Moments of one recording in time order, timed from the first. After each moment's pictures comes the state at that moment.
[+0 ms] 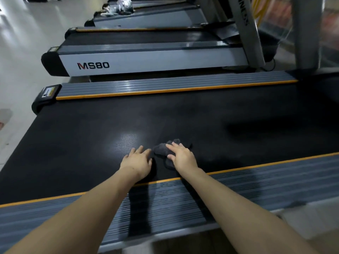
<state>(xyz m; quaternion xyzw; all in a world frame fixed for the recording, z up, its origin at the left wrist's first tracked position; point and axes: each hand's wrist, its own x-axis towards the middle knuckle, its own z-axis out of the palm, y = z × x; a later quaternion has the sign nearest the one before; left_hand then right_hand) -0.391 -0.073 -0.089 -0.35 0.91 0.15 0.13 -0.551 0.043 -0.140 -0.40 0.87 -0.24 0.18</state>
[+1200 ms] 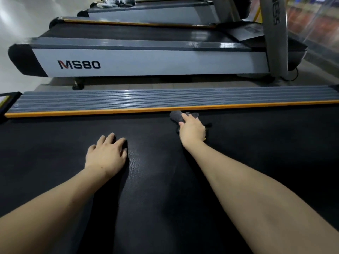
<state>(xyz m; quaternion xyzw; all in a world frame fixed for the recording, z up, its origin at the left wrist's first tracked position) -0.508 -0.320 -0.137 -0.42 0.91 0.06 0.03 -0.772 -0.209 -0.147 -0.29 0.93 -0.21 0.01</state>
